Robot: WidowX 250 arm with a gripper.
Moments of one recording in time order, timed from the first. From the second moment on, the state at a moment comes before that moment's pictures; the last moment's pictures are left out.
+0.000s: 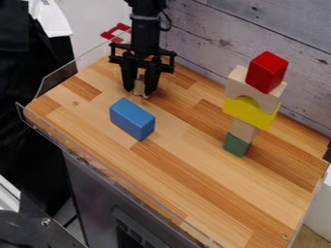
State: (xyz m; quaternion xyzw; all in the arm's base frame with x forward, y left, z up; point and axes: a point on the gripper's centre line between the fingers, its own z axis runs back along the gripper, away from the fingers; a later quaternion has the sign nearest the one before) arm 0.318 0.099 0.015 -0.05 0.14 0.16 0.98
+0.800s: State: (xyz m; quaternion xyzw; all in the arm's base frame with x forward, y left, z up) arm 0.322 0.091 0.053 -0.05 0.07 0.13 0.99
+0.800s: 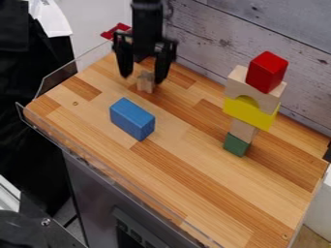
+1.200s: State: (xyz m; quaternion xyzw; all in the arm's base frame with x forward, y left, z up) arm 0.305 0.064 0.121 -0.03 -0.01 0.10 0.99
